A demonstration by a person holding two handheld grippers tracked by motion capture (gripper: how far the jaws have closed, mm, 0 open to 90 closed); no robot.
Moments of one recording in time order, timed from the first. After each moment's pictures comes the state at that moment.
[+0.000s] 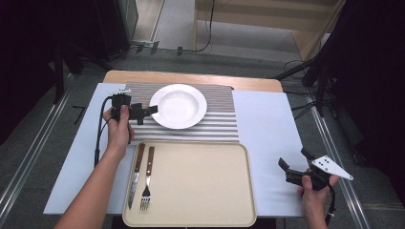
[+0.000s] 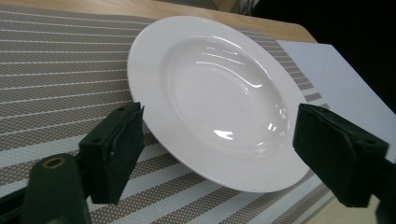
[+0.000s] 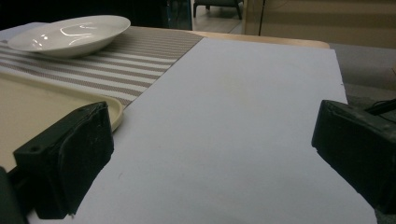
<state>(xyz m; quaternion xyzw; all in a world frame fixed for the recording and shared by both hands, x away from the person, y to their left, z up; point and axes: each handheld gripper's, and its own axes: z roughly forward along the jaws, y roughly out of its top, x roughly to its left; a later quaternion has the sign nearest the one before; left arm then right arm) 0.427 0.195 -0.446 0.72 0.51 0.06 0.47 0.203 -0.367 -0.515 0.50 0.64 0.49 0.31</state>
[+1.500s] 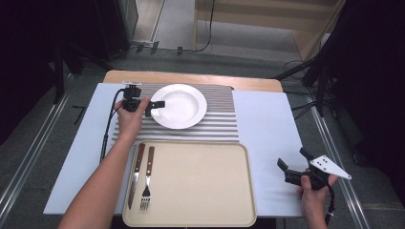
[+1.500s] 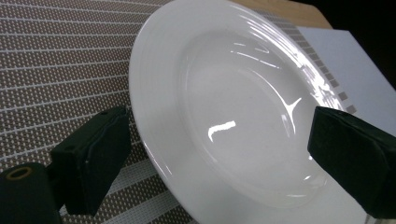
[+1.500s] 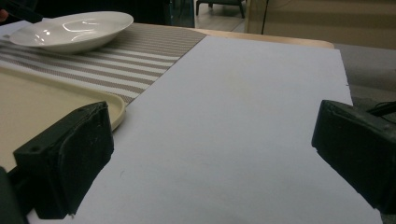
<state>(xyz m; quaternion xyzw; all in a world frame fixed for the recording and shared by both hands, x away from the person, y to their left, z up) 0.487 0.179 -0.477 0.74 0.51 0.02 0.43 0.204 -0.365 -0.515 0.50 0.65 0.49 0.31</state>
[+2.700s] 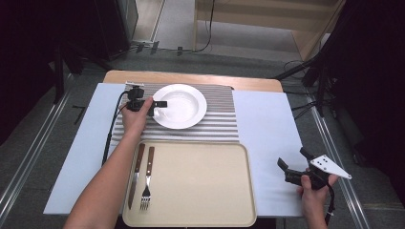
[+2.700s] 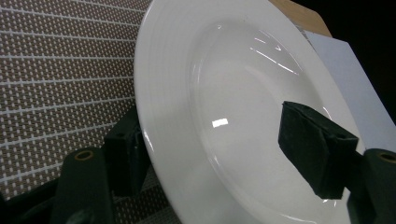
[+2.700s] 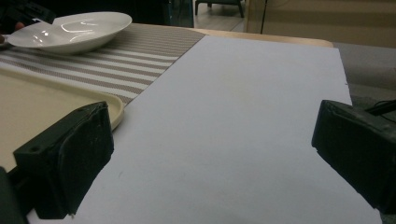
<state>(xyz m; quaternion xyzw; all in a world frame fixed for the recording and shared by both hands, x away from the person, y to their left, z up) 0.502 0.177 -0.498 0.71 0.55 -0.04 0.44 0.205 -0.366 -0.516 0.50 0.65 0.49 0.30</state>
